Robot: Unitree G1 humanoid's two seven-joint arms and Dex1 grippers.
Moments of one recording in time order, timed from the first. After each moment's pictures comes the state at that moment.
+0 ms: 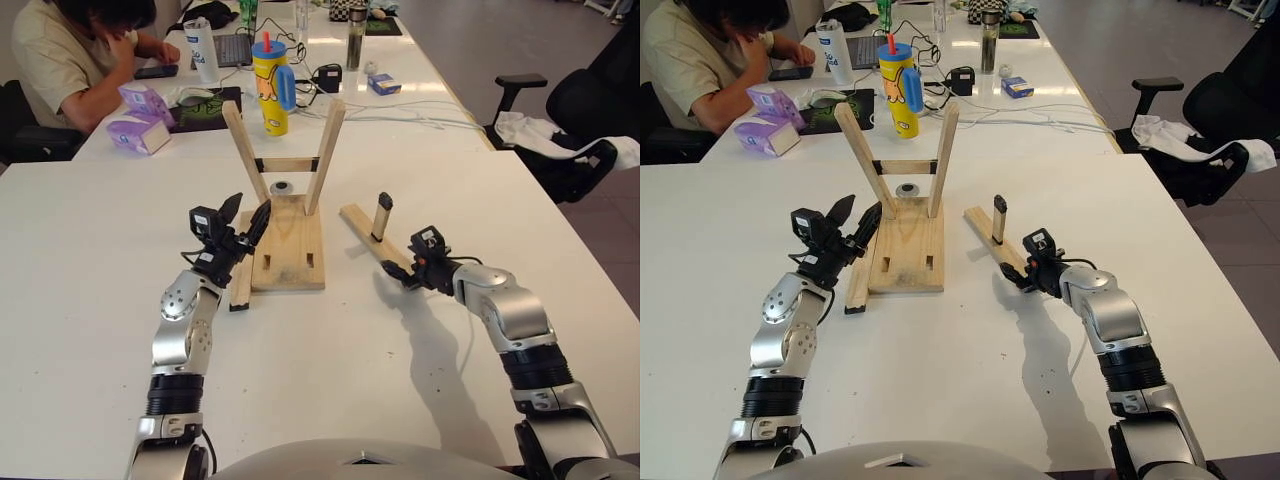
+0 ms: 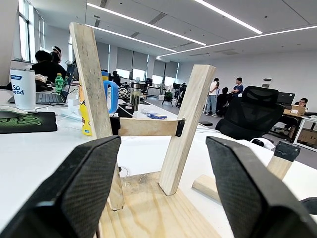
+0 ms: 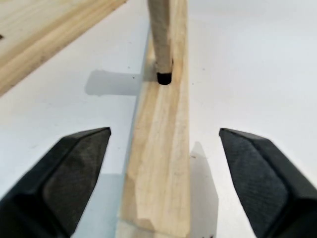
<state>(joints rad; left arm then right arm) -0.16 0.15 0.09 0.02 -0.37 0.00 -0.48 -0.30 -0.46 0.11 0.05 0.20 0.71 0.47</state>
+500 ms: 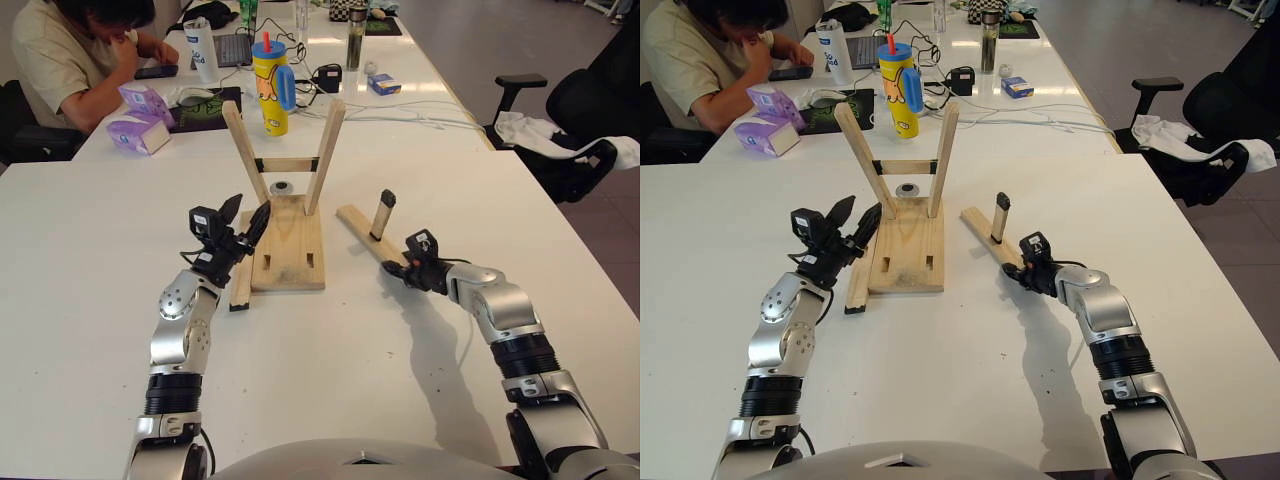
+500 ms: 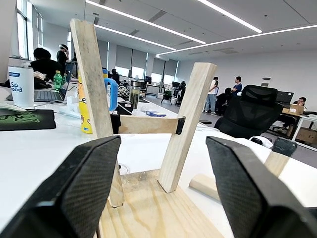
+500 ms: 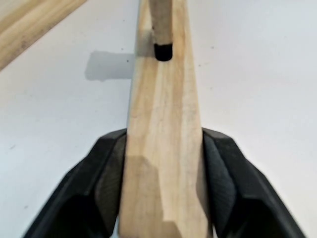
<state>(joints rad) -0.16 0.17 0.09 0.03 -0.38 0.03 -0.50 -0.34 -0.42 0.07 0.19 0.21 0.66 0.50</state>
